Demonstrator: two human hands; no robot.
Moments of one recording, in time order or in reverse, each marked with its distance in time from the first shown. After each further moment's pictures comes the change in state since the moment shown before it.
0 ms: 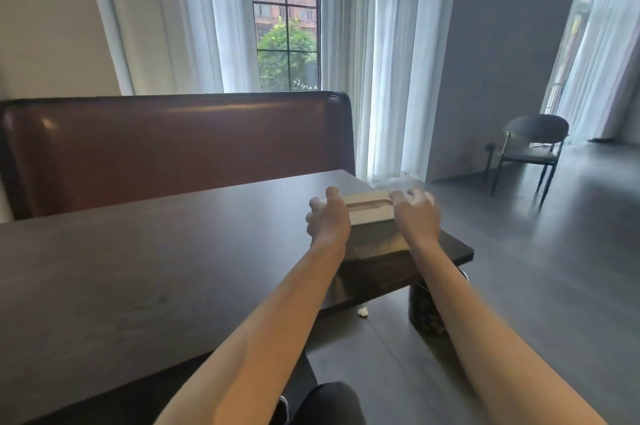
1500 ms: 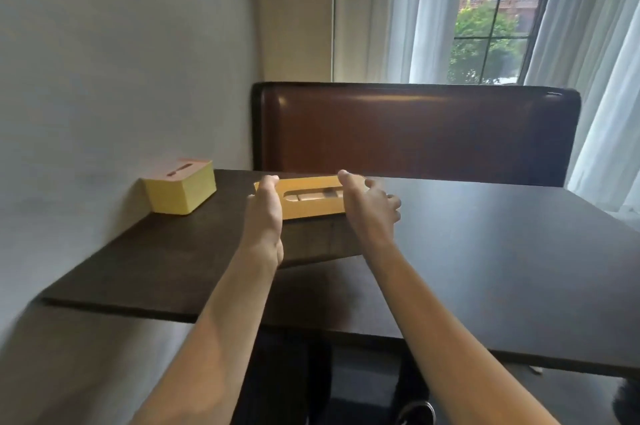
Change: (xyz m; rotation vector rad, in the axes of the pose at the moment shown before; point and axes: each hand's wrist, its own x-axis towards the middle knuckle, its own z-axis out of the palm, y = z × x) left_hand -0.054 0.012 -0.400 -0.202 0.635 0.035; right_hand -0.243 -0.222 0.236 0.265 -0.668 -0.060
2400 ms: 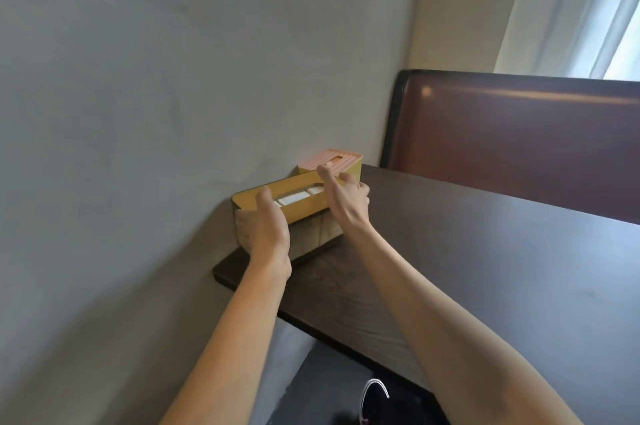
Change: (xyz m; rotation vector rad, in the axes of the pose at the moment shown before) left_hand 0.120 0.003 -0.222 -0.139 0.577 -0.004; right_hand -0.017 -0.069 0.319 0.029 -0.556 -0.145
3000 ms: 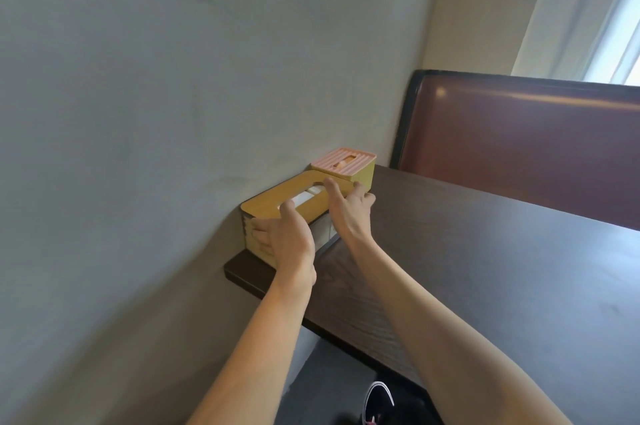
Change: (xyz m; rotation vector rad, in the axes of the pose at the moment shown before) left_hand 0.009 -0.019 0.009 0.015 0.144 -0.005; right_hand 0.009 0.024 0.028 0.027 0.019 -0.037
